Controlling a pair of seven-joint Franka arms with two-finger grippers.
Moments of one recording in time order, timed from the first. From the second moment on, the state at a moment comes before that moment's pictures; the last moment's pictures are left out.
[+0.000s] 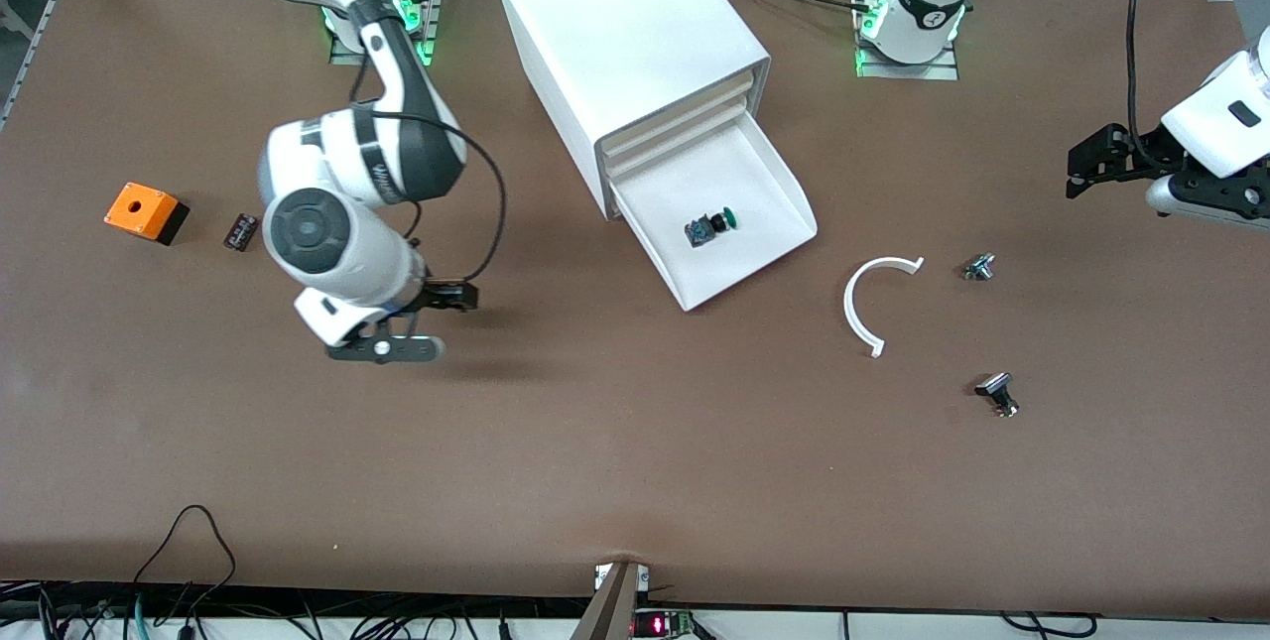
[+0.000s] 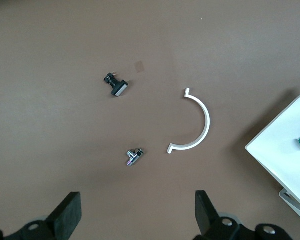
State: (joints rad) left arm 0.02 0.03 -0.04 -1.62 0.02 1.64 0.20; right arm 0.60 0.53 -0.34 -1.42 0.15 1.84 0.31
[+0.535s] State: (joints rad) left arm 0.02 0.03 -0.04 -1.62 0.02 1.64 0.20; right arm 0.31 0.33 -0.26 -1.43 0.12 1.74 0.30
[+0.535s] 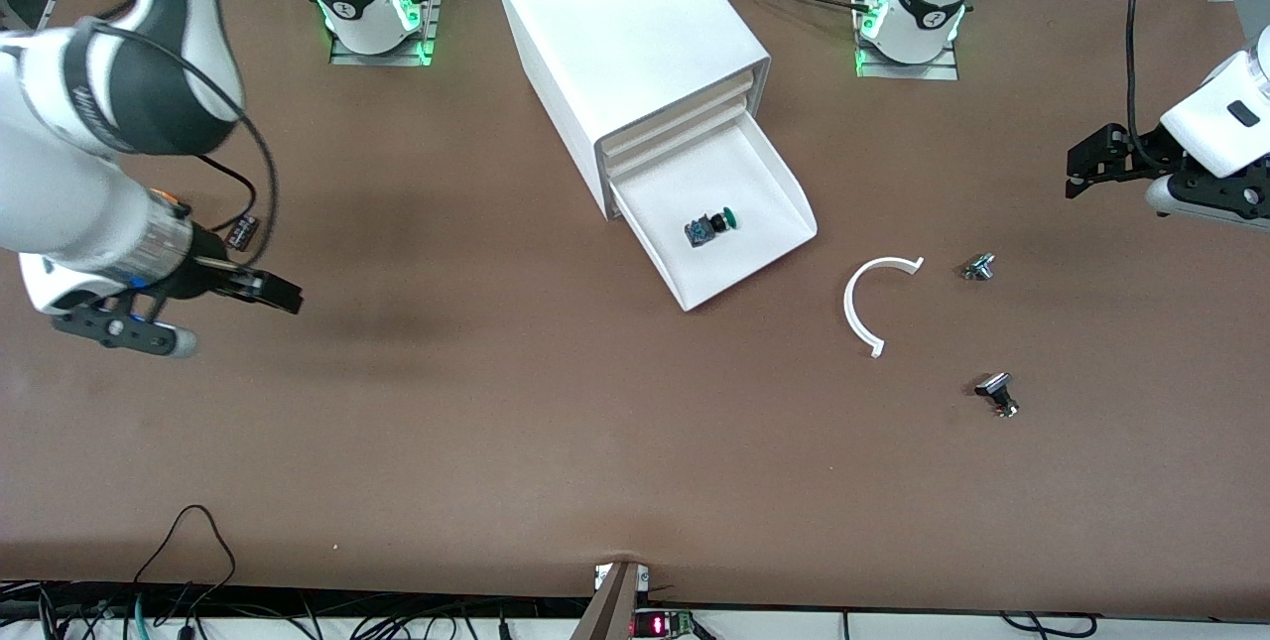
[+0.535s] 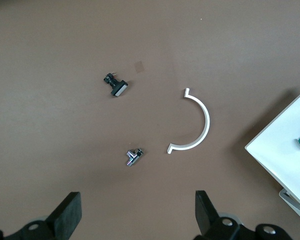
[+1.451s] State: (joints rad) left arm 0.02 0.03 -0.04 -1.62 0.02 1.64 0.20; right arm 0.08 0.13 -0.05 -1.60 -0.03 1.70 0.07
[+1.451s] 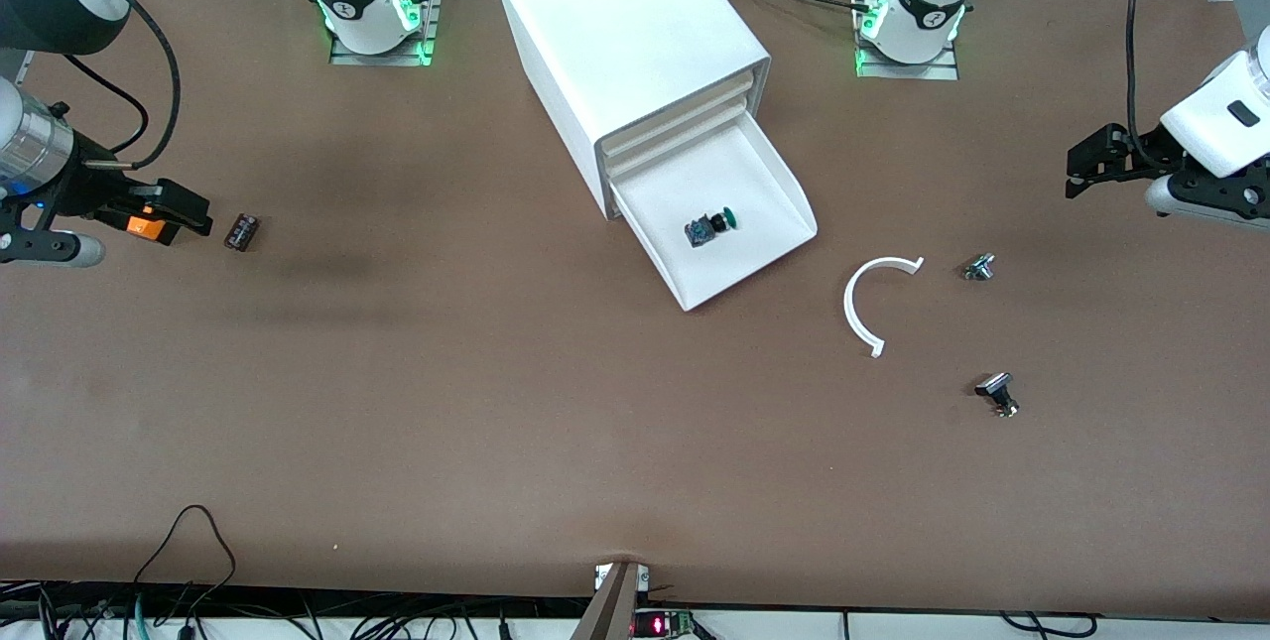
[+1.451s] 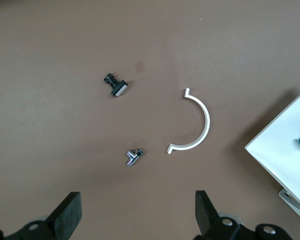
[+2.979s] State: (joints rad) left arm 0.02 0.05 -0.04 -1.62 0.02 1.64 0.13; right arm 0.07 0.12 -0.08 -1.60 -0.02 1.69 -0.01
